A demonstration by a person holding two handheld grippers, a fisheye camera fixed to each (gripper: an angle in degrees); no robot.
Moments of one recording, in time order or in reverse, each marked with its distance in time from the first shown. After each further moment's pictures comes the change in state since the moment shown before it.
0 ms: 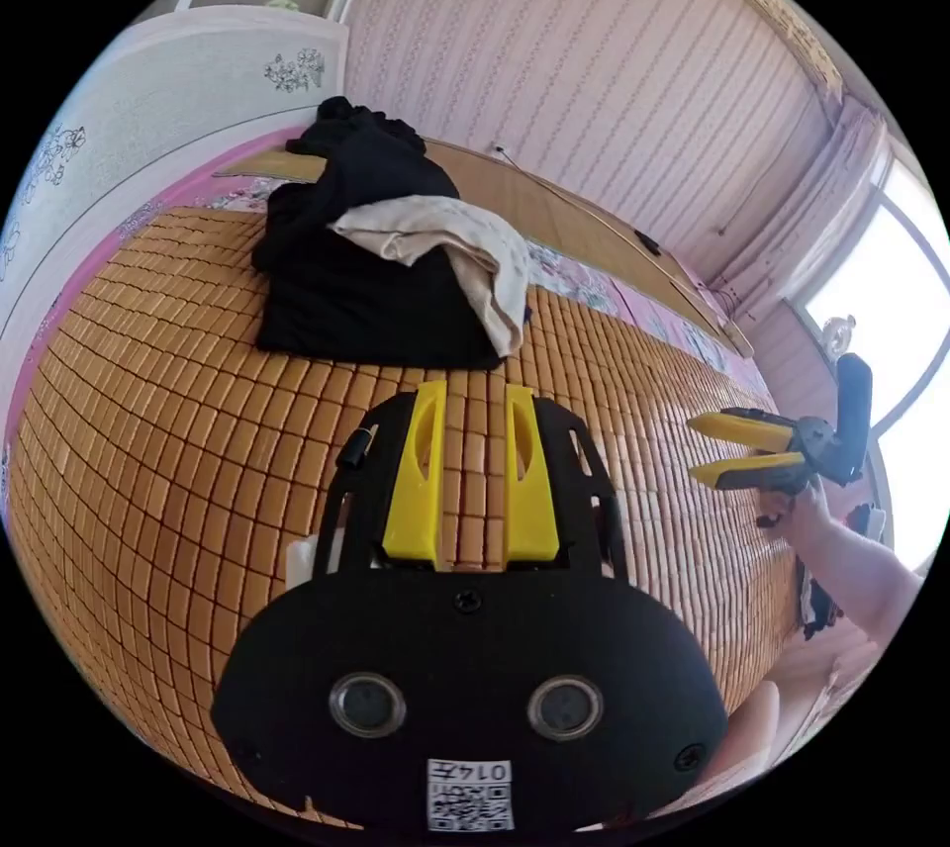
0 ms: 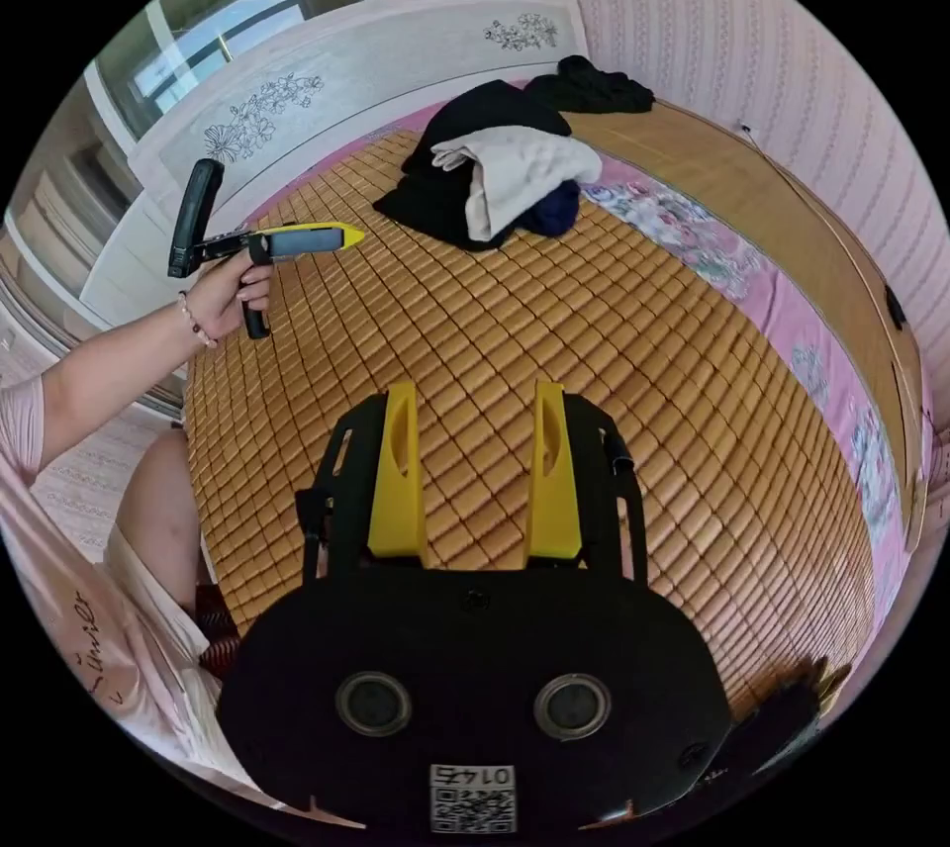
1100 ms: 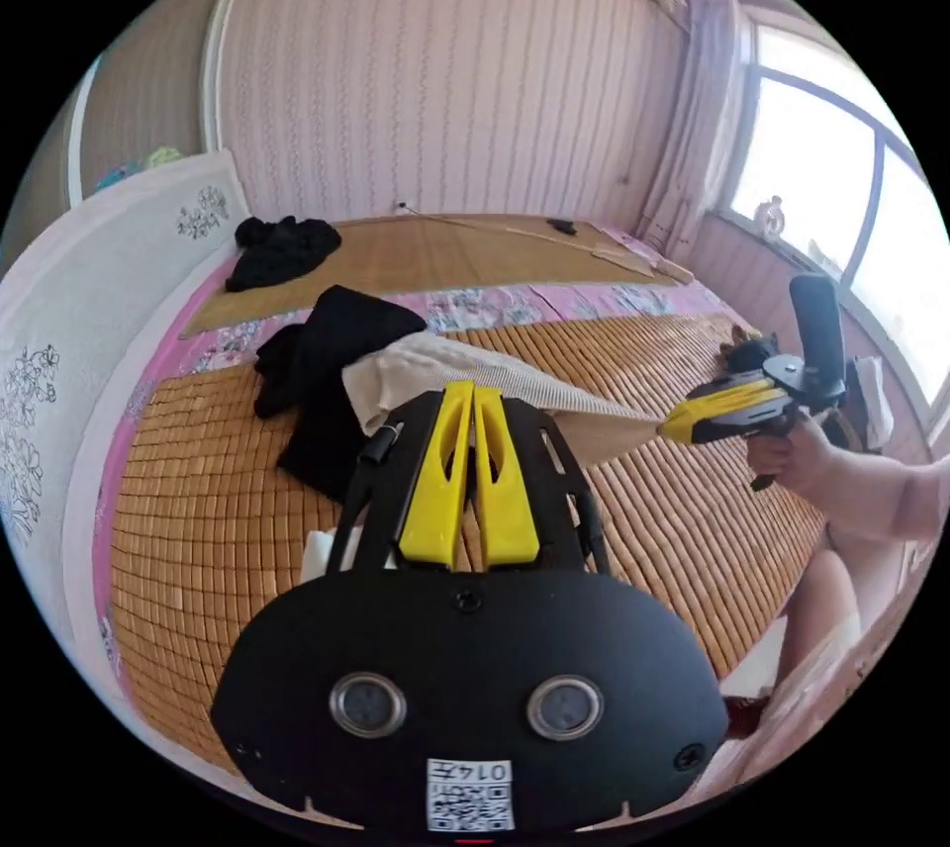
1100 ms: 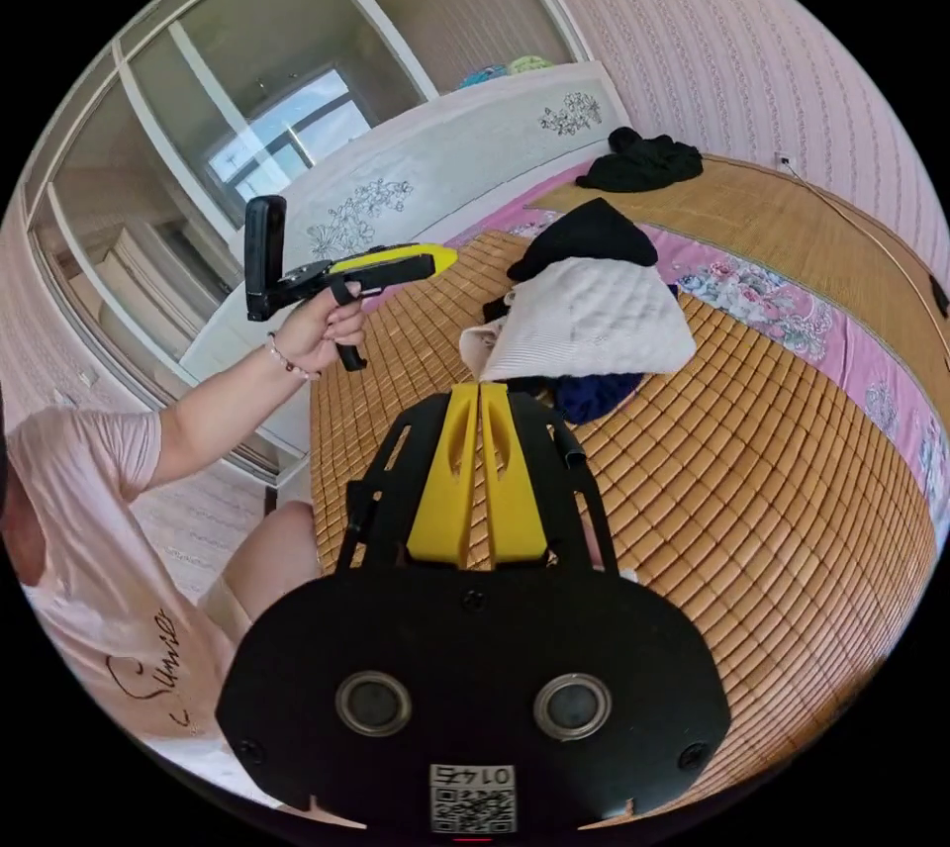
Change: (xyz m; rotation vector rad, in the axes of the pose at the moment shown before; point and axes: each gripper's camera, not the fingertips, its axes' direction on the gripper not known) left arm 0.070 0.008 -0.185 -0.003 0.022 0.438; right arm -0.029 0.039 -0.018 0.241 -0.269 0.065
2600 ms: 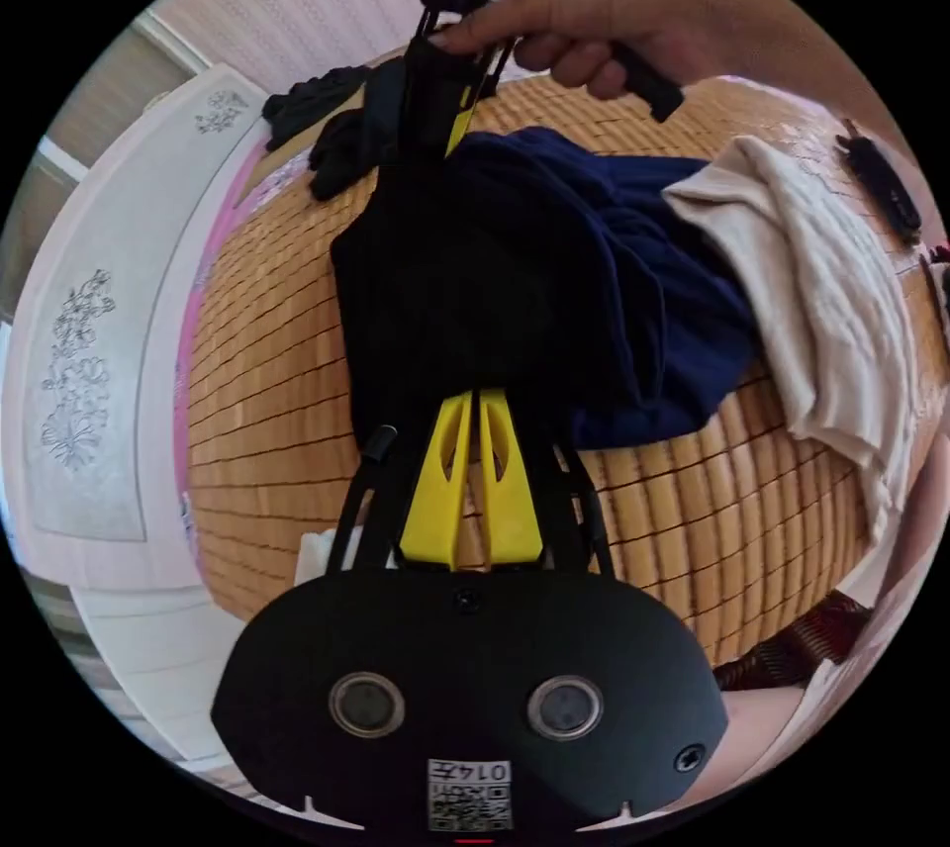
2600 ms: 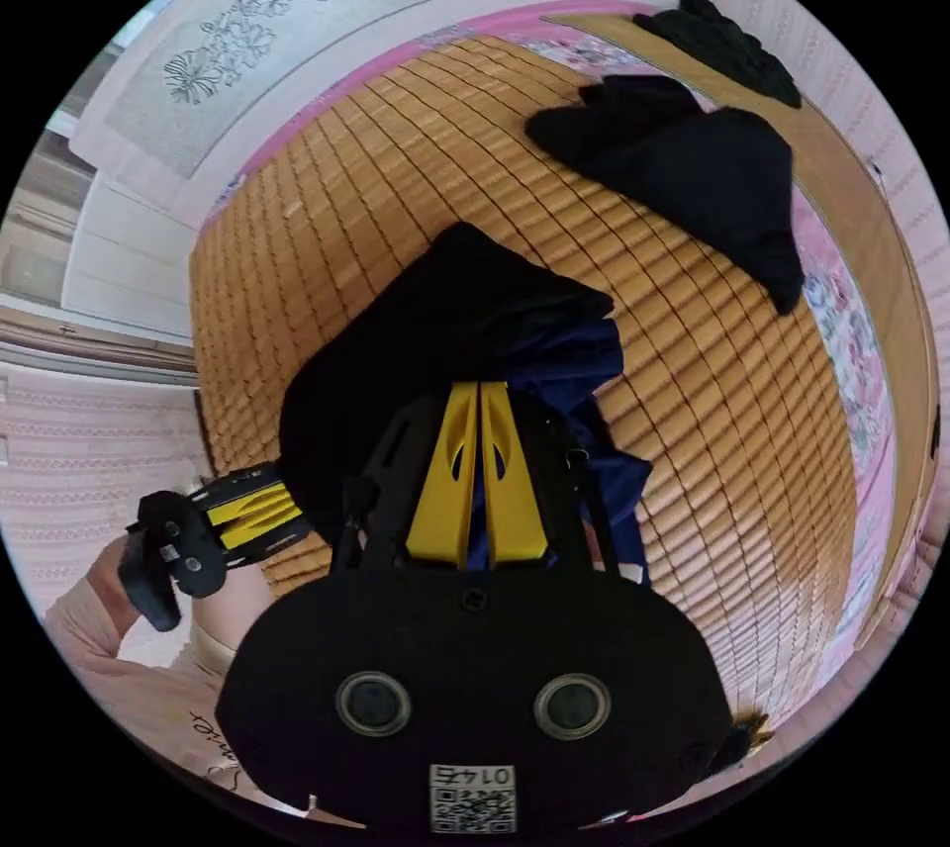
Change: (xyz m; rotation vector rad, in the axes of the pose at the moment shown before) left arm -0.013 0.191 0.007 -0.518 -0.439 0.055; right arm -0.062 -0.241 0.425 -0.541 0.128 -0.068
